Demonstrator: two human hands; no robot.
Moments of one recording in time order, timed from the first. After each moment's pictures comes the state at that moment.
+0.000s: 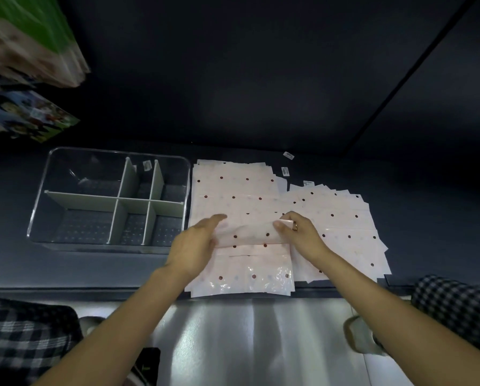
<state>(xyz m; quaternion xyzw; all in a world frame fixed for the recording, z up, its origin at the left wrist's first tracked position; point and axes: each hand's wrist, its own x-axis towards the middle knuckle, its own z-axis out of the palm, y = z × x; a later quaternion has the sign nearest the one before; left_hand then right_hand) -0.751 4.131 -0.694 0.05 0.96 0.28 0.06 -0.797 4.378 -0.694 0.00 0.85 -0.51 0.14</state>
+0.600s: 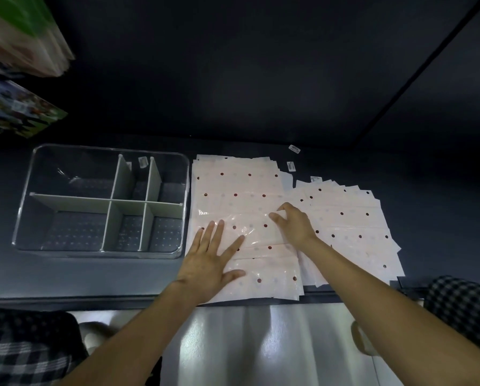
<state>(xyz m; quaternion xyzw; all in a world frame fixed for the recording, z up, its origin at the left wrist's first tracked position) -0.744 4.141 -0.752 0.19 0.97 0.04 0.14 -0.844 4.358 -0.736 0.08 0.93 -0.30 0.16</state>
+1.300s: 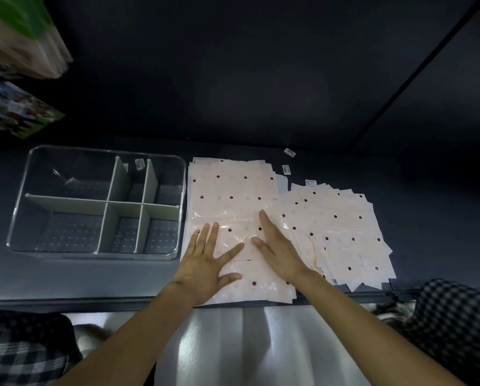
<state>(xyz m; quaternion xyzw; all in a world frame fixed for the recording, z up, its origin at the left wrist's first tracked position) -0.743 4.143 -0.748 0.18 0.97 0.03 0.17 -0.787 4.348 -0.742 -0.10 0.92 -0.34 0.19</state>
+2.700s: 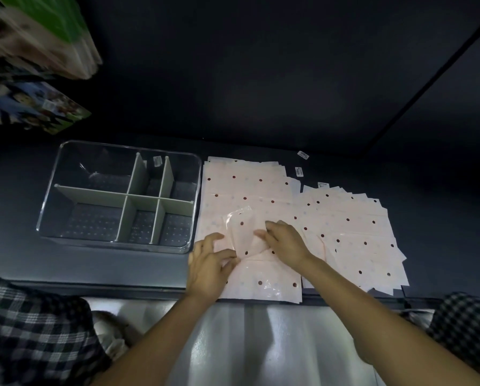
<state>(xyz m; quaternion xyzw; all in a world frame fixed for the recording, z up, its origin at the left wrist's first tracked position) -0.723 4.151 -0.757 -0.04 0.94 0.33 0.03 -0.806 4.331 -0.723 -0.12 0.94 -0.28 0.16</state>
